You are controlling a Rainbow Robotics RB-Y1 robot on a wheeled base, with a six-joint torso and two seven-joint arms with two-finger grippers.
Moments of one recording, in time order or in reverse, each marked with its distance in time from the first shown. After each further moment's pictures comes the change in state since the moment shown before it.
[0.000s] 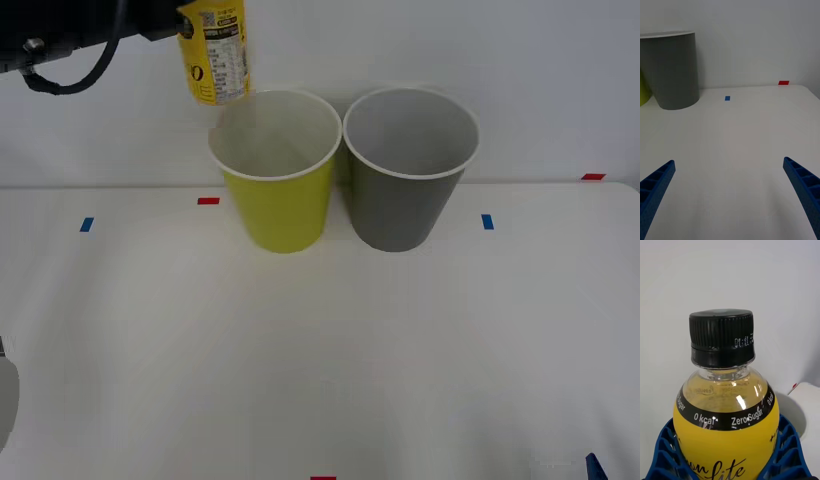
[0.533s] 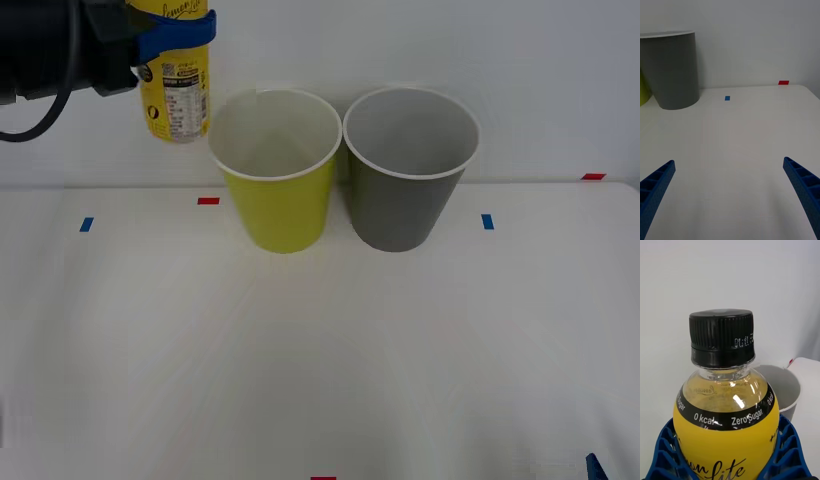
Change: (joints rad) right arm 0.000 0.000 0.000 0.000 0.000 0.000 0.000; left arm 0.100 0.005 0.120 -0.109 0.099 0.148 -0.204
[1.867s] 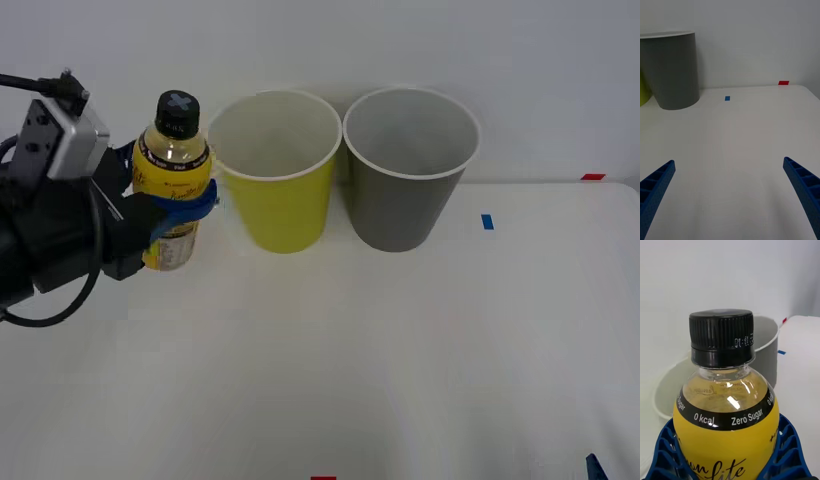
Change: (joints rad) right arm 0.000 0.000 0.000 0.000 0.000 0.000 0.000; left arm 0.585 0.104 -0.054 -0.366 0.020 -0.256 -0.120
